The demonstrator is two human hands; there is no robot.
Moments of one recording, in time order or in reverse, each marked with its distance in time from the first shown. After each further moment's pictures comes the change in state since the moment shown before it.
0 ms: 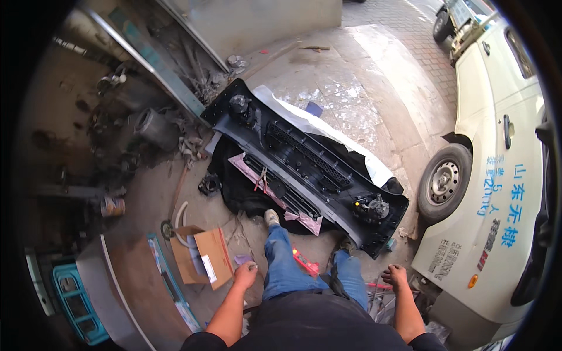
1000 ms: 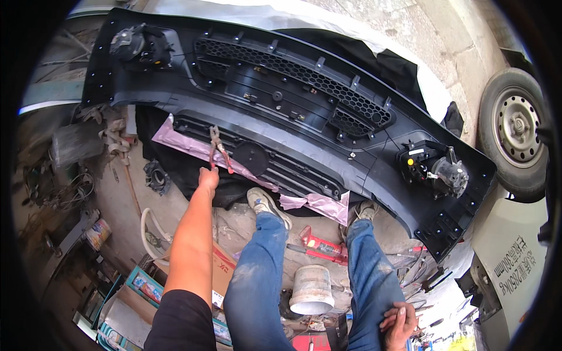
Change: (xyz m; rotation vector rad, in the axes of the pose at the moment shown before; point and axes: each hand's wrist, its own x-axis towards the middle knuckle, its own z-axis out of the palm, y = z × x) left_hand 0.695 -0.042 0.142 0.117 0.047 -0.294; right_hand 0.015 0.049 0.297 -0.083 0.289 -0.093
